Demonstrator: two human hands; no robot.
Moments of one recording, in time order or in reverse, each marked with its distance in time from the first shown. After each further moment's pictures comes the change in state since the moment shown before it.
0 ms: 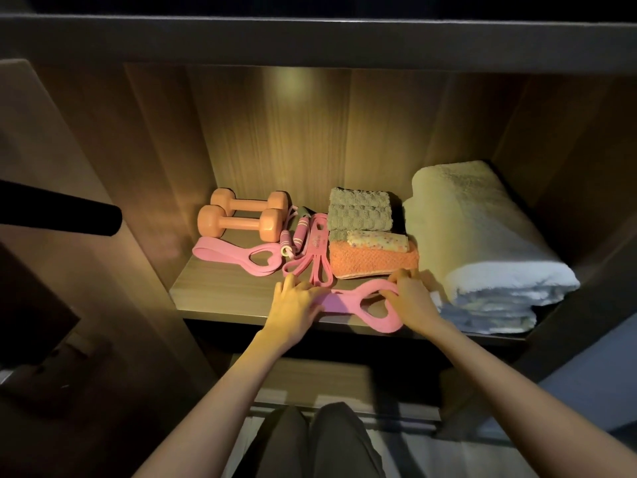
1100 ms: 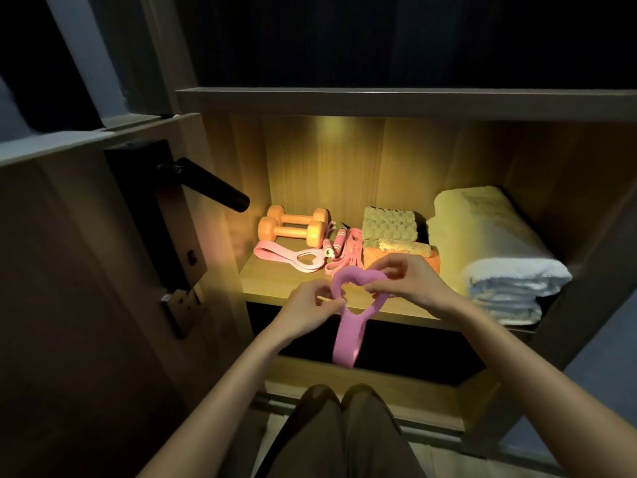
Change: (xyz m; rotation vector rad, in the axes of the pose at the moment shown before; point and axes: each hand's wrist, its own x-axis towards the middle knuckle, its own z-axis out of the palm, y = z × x) left_hand -0.124 0.018 -0.111 -0.818 0.026 -0.171; right_hand -0.109 -0.101 -0.062 0.683 -0.254 -0.412
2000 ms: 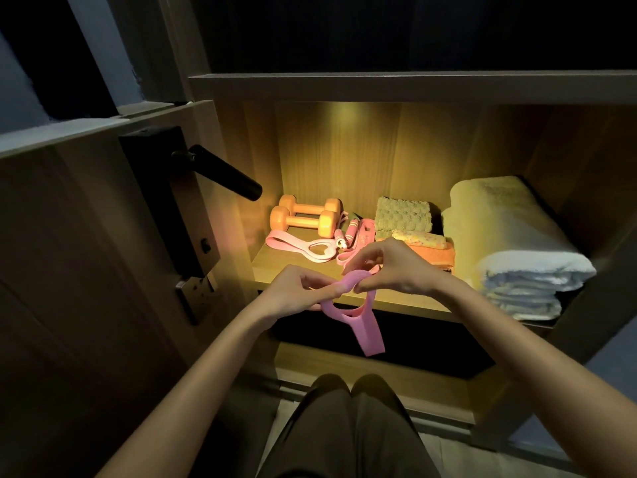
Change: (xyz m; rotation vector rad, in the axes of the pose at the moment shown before) left_hand -0.016 0.010 -0.042 -0.043 -0.086 -0.063; right_hand 0.023 -0.032 0.025 -0.359 -0.222 -0.177
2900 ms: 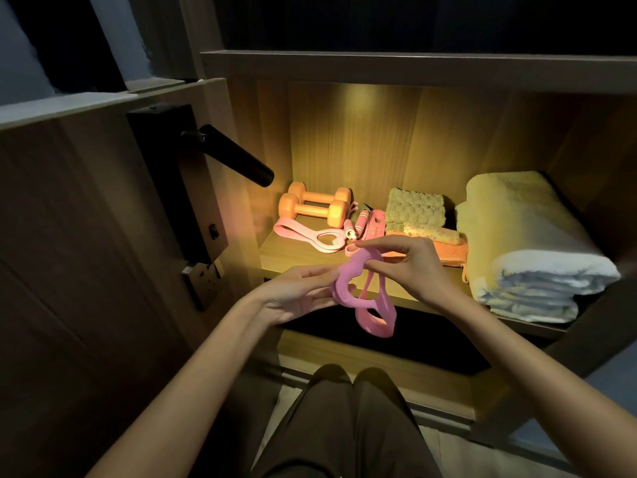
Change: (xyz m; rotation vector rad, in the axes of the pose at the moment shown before) left_hand -0.005 -0.002 -0.005 -0.932 -0.199 -0.375; right_hand -0.012 0.007 0.020 0.131 0.365 -0.071
